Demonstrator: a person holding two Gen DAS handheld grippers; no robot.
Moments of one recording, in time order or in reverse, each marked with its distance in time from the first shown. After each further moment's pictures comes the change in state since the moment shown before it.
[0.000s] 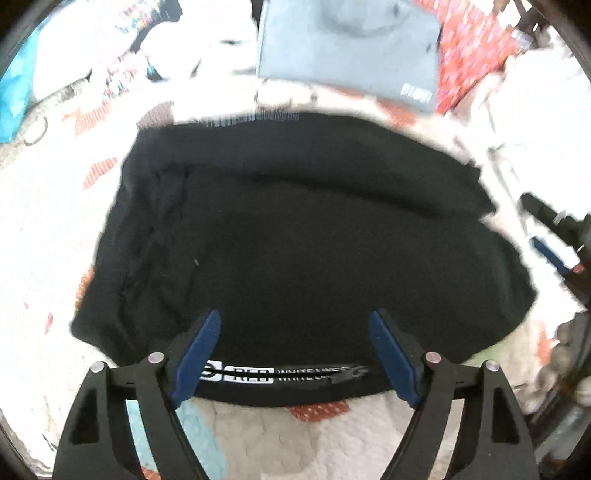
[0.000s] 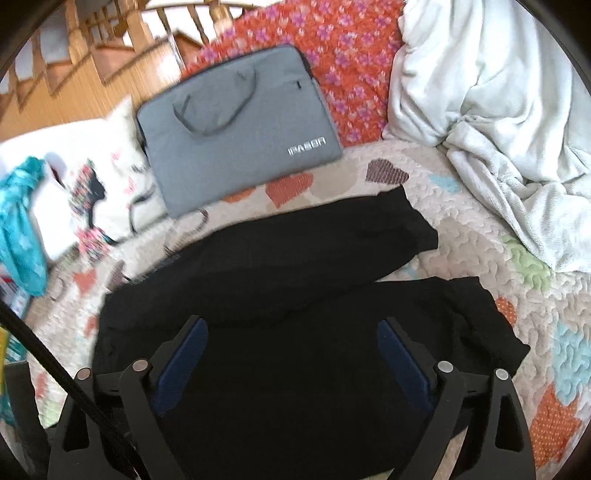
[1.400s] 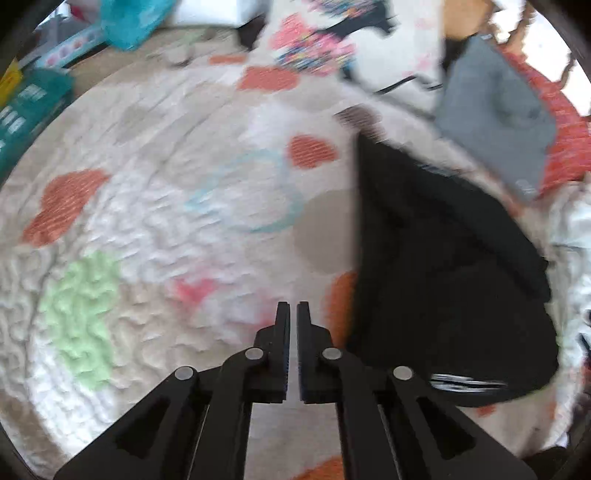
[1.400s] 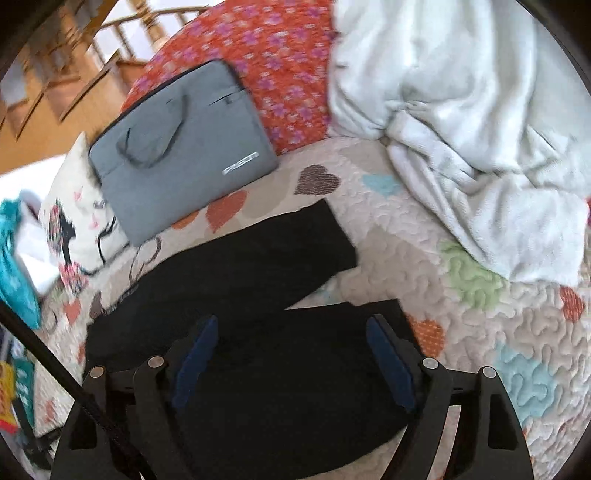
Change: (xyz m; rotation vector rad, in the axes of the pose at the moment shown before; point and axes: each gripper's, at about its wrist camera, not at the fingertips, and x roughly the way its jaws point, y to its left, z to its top) left arm -0.027 0.191 -0.005 -0.279 -0.035 0.102; right arm -0.015 -0.095 0.041 0.145 0.061 -0.117
